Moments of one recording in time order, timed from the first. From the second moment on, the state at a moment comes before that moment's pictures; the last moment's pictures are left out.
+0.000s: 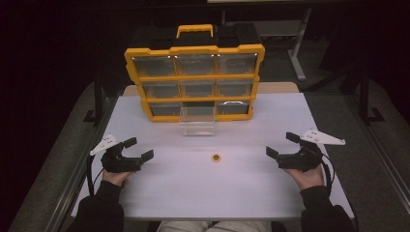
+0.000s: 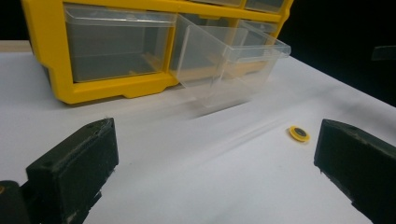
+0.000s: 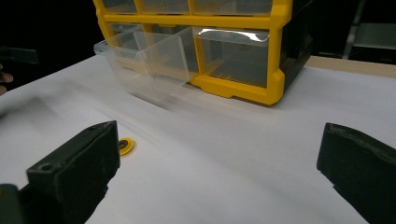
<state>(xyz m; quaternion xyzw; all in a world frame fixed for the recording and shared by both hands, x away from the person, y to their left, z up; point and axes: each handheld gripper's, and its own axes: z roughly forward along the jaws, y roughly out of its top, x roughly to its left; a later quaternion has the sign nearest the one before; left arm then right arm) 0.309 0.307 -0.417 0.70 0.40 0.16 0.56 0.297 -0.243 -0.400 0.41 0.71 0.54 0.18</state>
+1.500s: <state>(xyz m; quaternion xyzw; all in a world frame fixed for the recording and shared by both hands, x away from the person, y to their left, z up) 0.312 0.308 -0.421 0.71 0.41 0.15 0.56 0.335 -0.175 -0.389 0.35 0.79 0.49 0.13</state>
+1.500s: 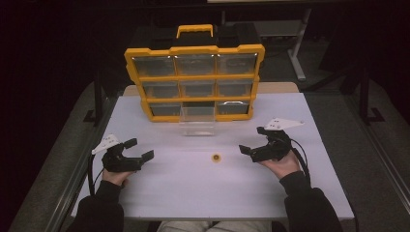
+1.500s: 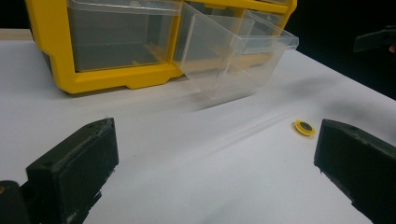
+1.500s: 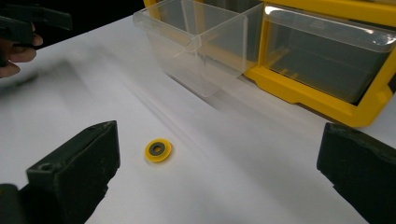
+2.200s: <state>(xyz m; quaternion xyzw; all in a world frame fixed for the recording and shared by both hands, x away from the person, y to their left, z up) 0.312 0.309 -0.421 0.71 0.41 0.15 0.56 0.353 -0.140 -0.393 0.33 0.82 0.47 0.09</state>
